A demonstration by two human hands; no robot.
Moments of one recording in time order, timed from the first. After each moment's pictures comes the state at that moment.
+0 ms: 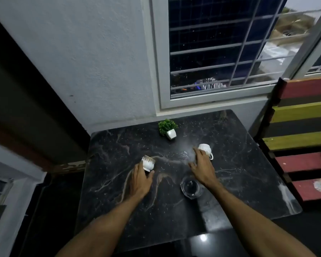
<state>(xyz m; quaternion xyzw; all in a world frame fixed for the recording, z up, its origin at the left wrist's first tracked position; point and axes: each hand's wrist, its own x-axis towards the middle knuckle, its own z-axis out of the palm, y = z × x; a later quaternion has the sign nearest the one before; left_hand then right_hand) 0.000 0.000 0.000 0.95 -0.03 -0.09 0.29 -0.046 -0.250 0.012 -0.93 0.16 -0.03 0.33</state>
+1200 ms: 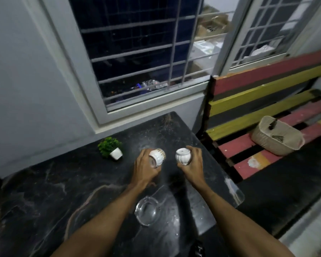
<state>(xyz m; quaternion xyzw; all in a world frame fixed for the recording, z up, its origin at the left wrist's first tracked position) 0.060 -0.229 0.037 0.87 -0.27 -0.10 0.39 -0.055 -0.393 0.019 -0.80 0.31 -0.27 0.43</state>
